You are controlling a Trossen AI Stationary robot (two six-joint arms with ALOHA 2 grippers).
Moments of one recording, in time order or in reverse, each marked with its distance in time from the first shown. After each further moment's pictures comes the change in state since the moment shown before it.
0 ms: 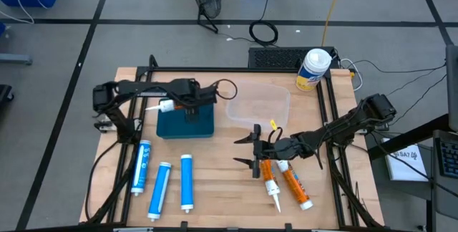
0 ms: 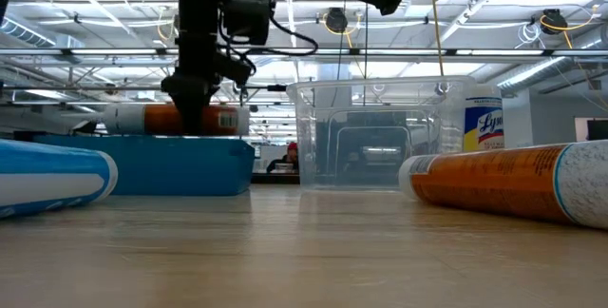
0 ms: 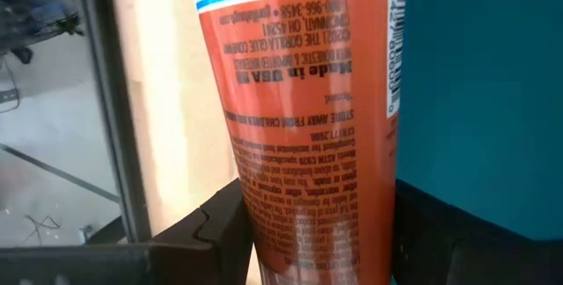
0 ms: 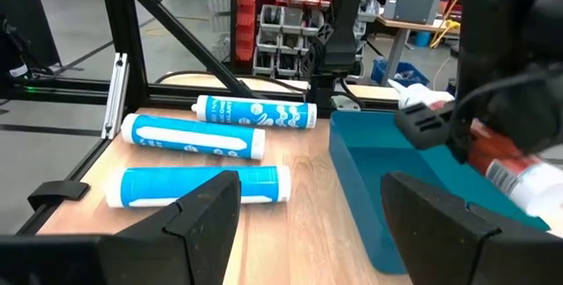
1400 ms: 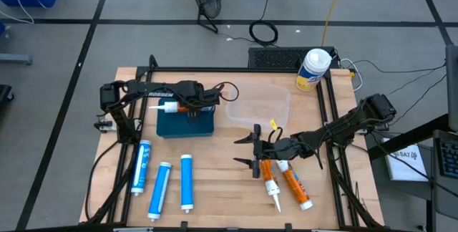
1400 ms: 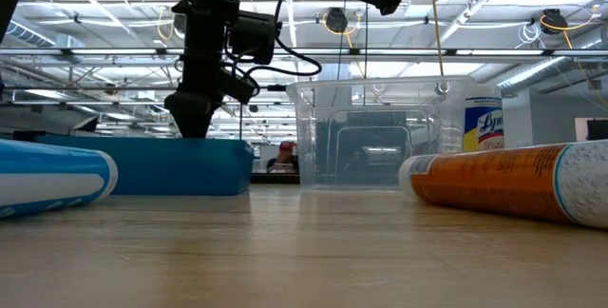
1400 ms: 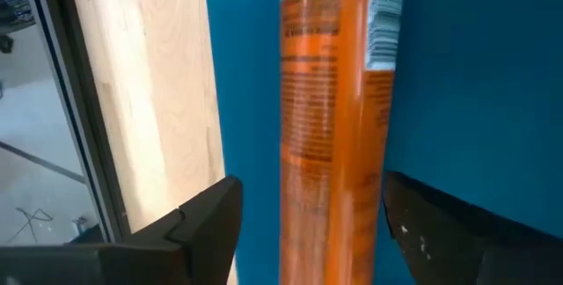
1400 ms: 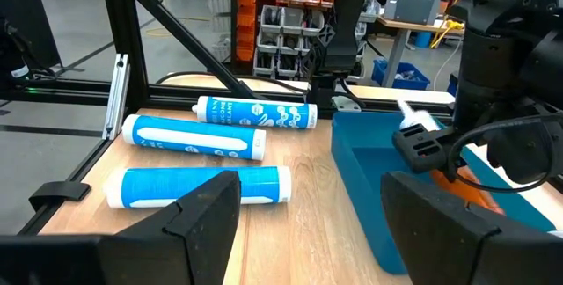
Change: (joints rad) left arm 0.008 0.071 -0.016 0.045 0.013 -0.005; right arm 0.000 0.000 0.000 -0.001 -0.002 0.001
